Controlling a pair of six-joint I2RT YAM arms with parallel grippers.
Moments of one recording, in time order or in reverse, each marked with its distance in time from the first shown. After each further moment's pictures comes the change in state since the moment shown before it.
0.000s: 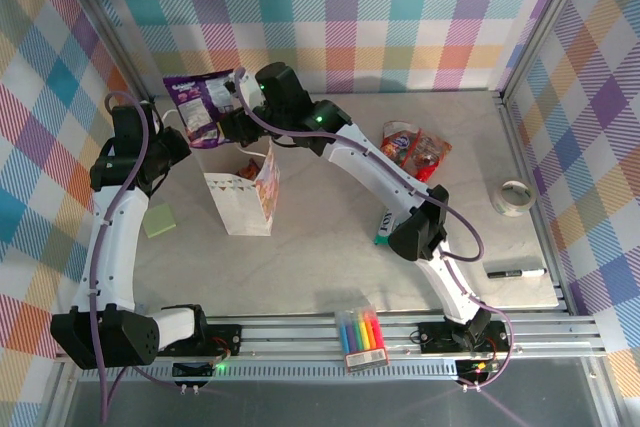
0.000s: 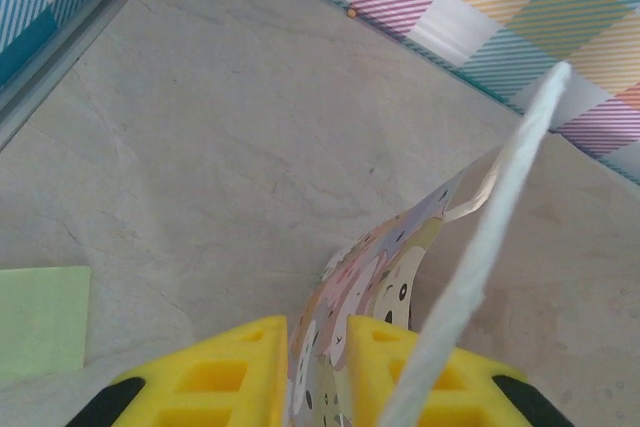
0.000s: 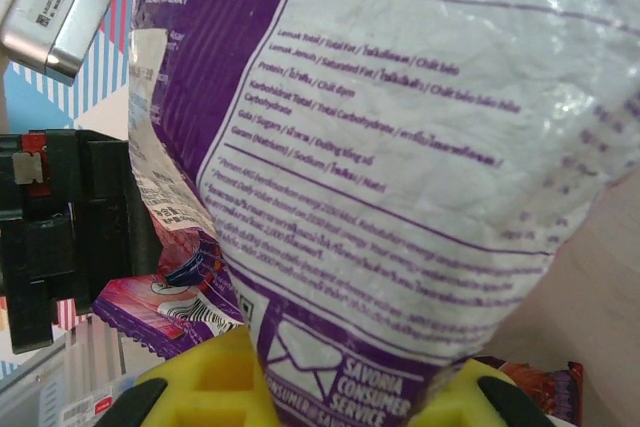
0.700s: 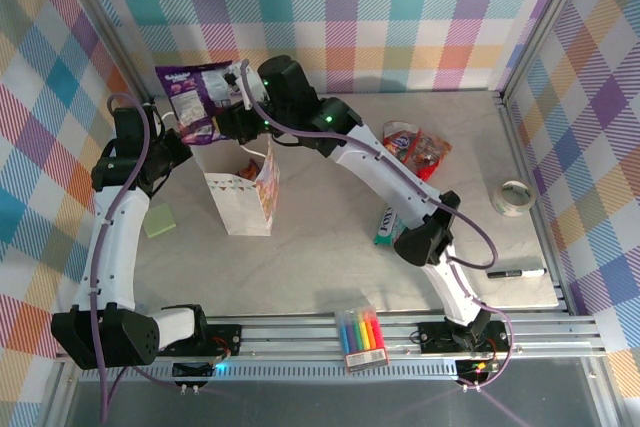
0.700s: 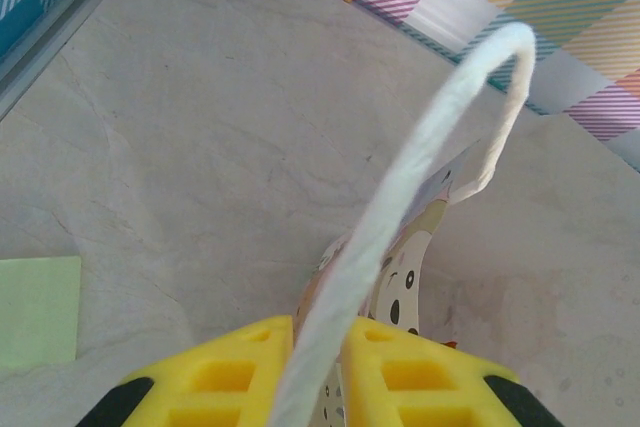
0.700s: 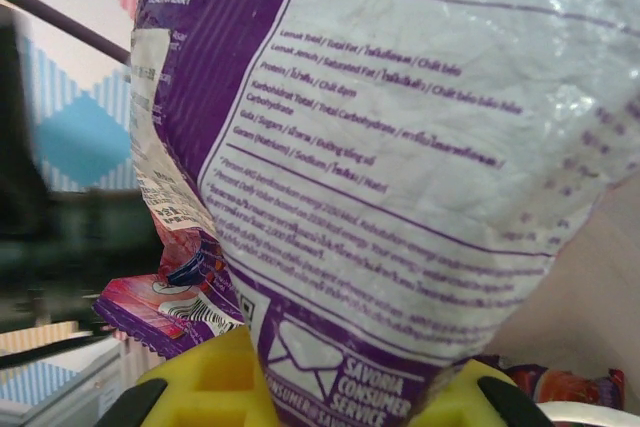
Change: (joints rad) left arm 0.001 0.000 -0.019 0.003 0.021 -0.002; right arm 0.037 -0.085 0.022 -0.029 0.002 0.056
